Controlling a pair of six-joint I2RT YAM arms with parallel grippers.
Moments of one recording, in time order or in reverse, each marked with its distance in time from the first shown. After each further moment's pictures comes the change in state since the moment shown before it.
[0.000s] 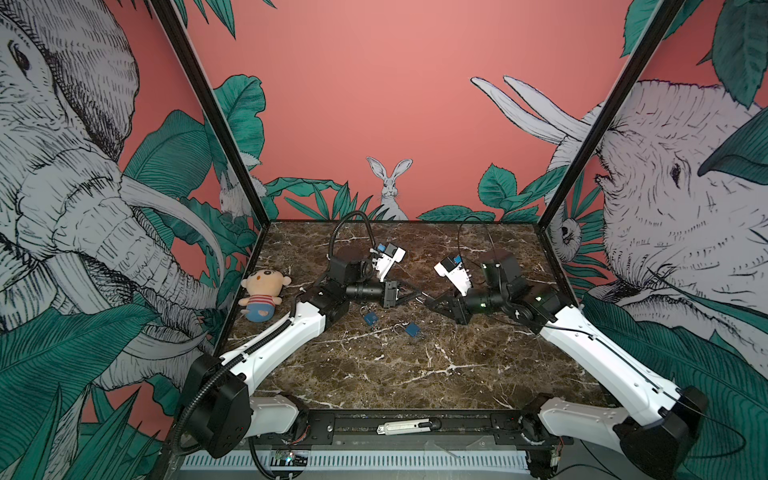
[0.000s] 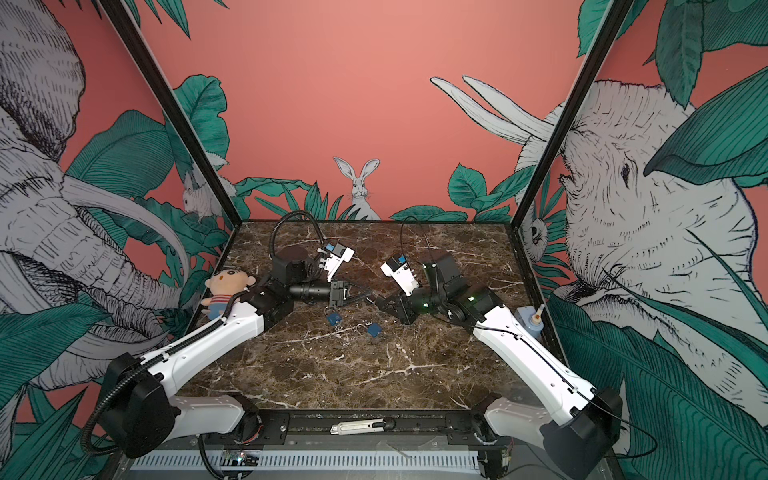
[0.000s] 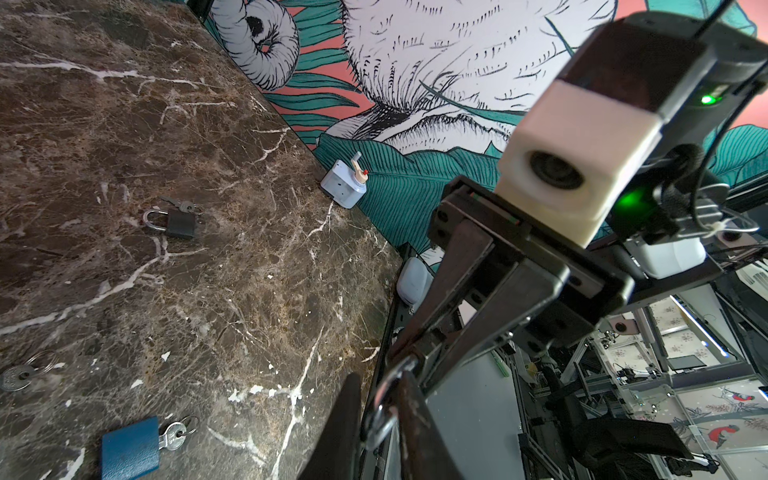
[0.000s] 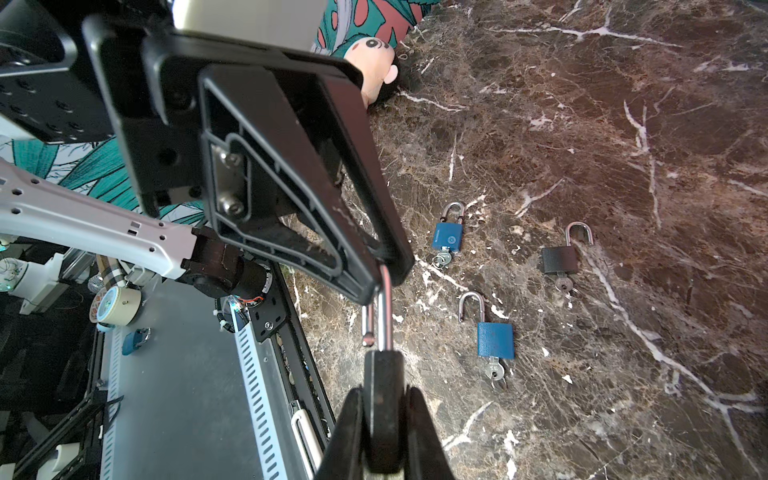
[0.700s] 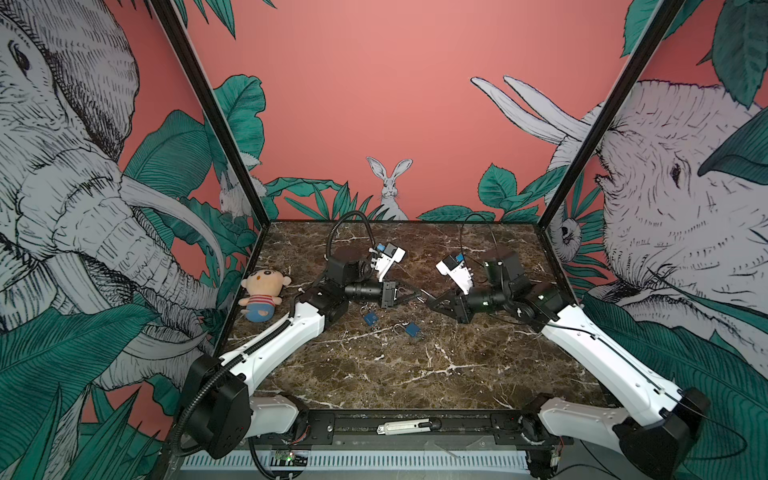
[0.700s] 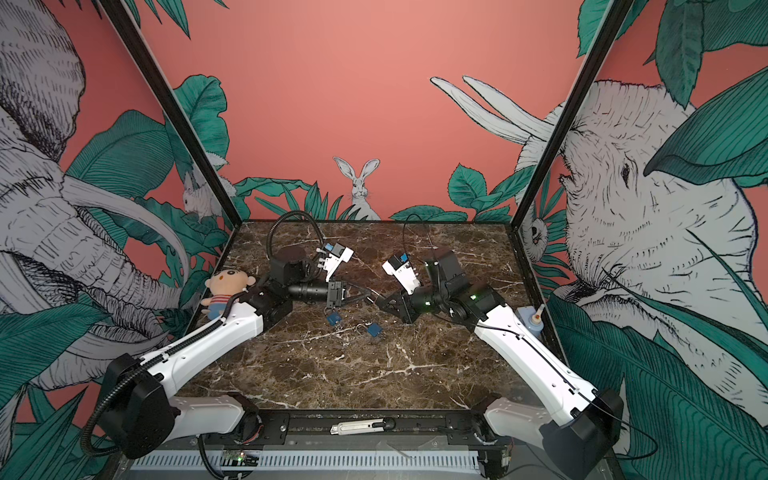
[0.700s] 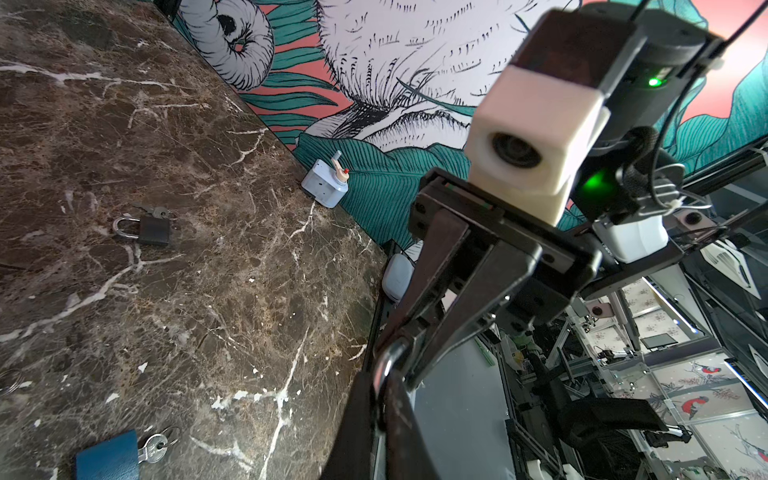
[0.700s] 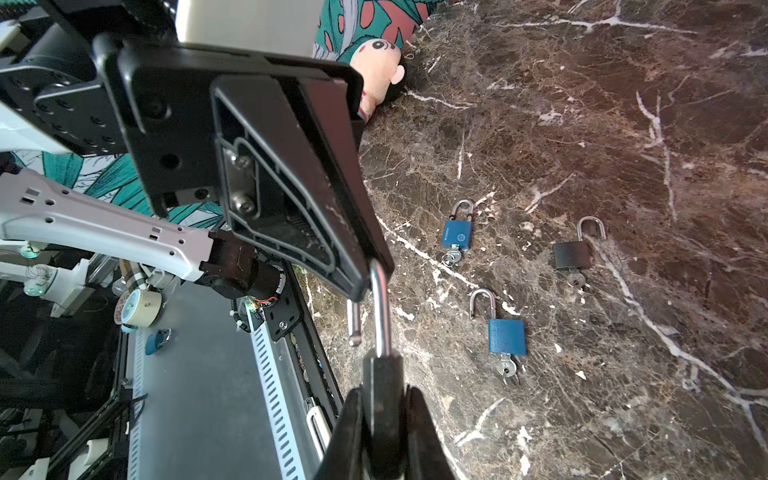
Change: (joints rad) left arm 0.007 -0.002 -0.012 0.045 0.053 -0.008; right arm -0.009 -0.002 0.019 -0.024 -0.051 0.034
